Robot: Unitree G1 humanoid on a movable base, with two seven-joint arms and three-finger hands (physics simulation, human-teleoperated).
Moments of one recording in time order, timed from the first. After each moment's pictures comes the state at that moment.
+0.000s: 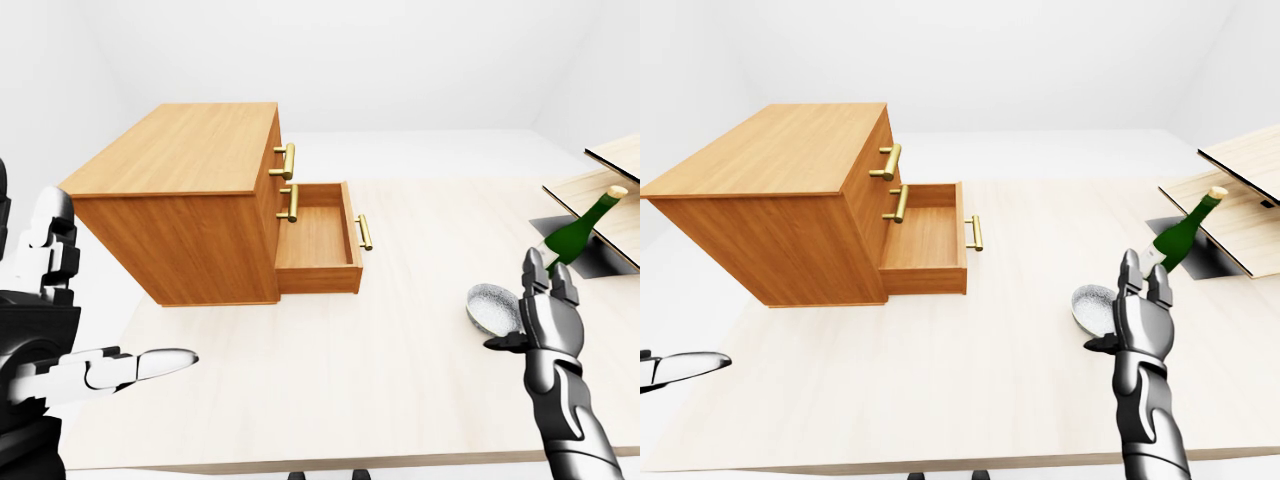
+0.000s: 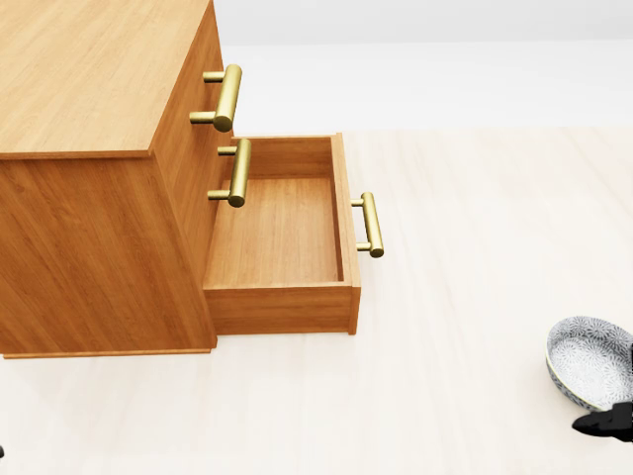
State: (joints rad) left arm 0.48 0.81 0.47 -1.05 -0.80 0.09 0.51; right arm -0.01 -0.36 -0.35 0.27 -0.87 -0.09 -0.30
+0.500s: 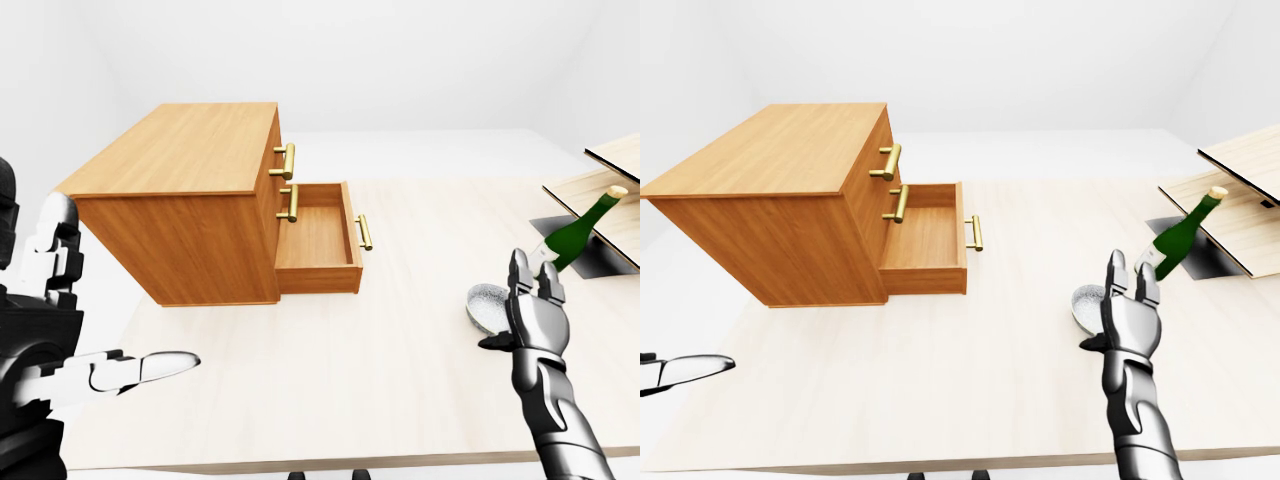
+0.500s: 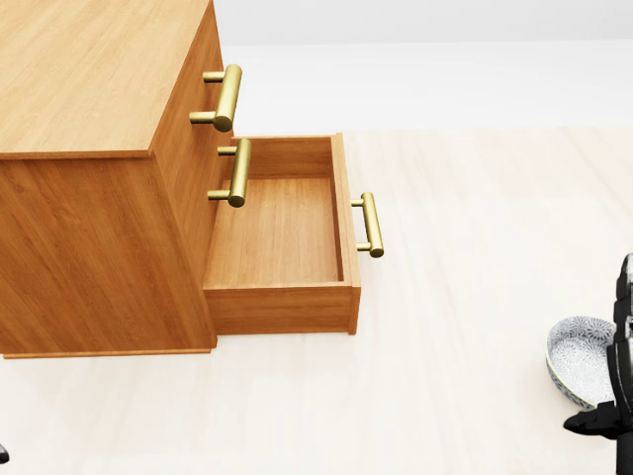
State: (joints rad) left arm 0.50 0.82 0.47 -1.05 -0.79 0.09 0.51; right arm -0.04 -0.37 -0.28 0.37 -0.94 -0.09 -0.40
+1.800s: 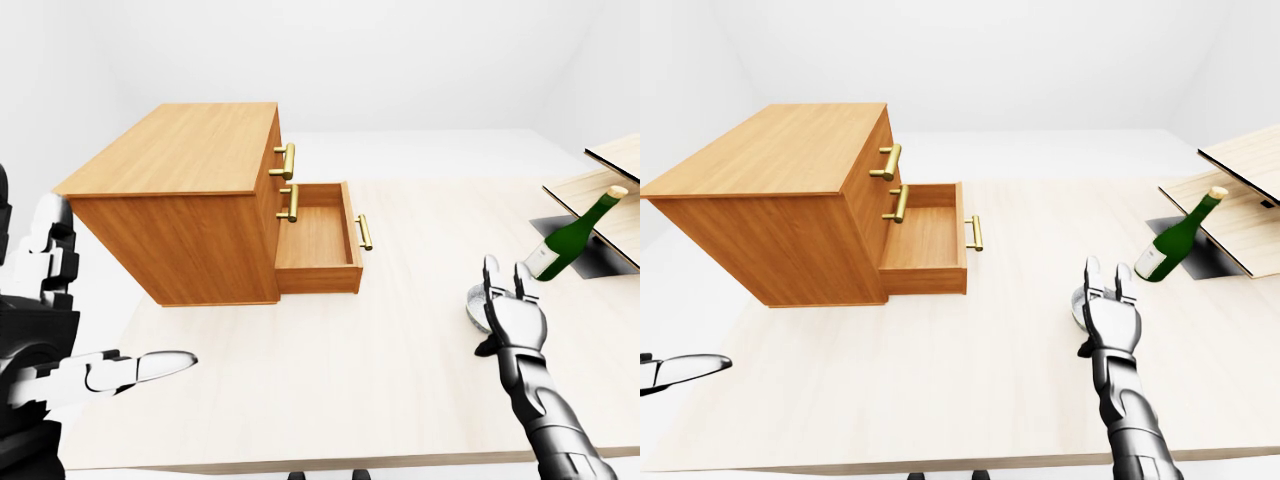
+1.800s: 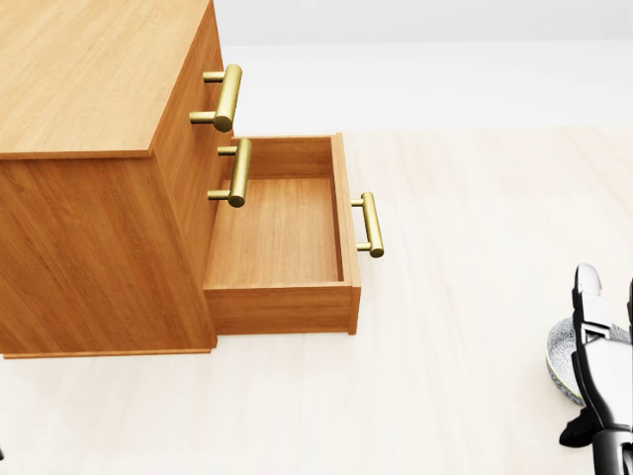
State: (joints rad) left arm 0.50 0.80 0.47 -1.05 -0.79 0.09 0.51; right arm -0.14 -0.42 -0.15 0.61 -1.08 -0.09 -0.52
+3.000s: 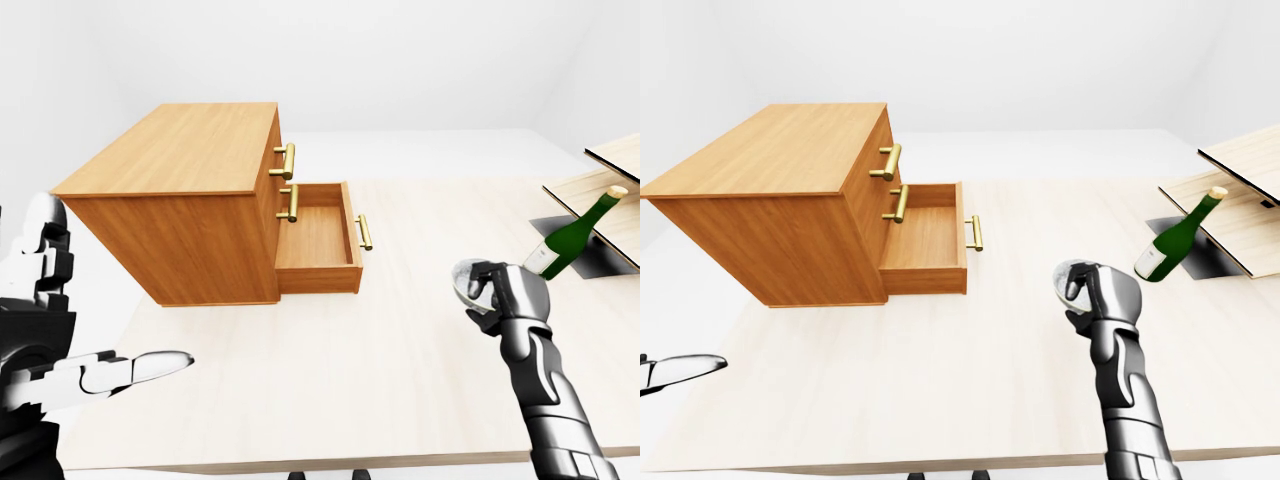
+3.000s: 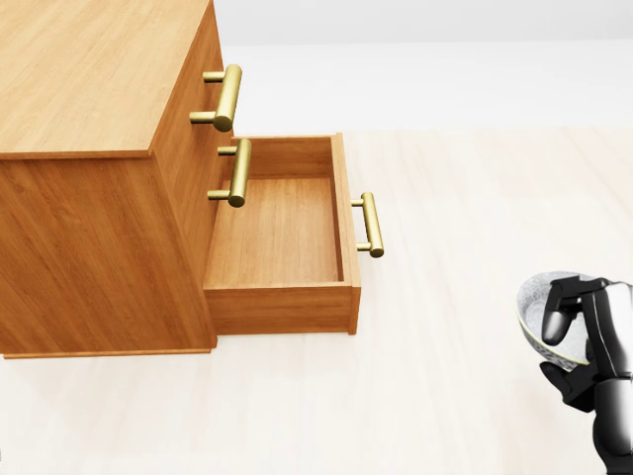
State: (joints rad) left arm 0.49 0.76 0.48 -1.05 -0.77 0.09 0.49; right arm -0.15 -0.36 -0.24 0.30 -0.82 -0.09 -0.25
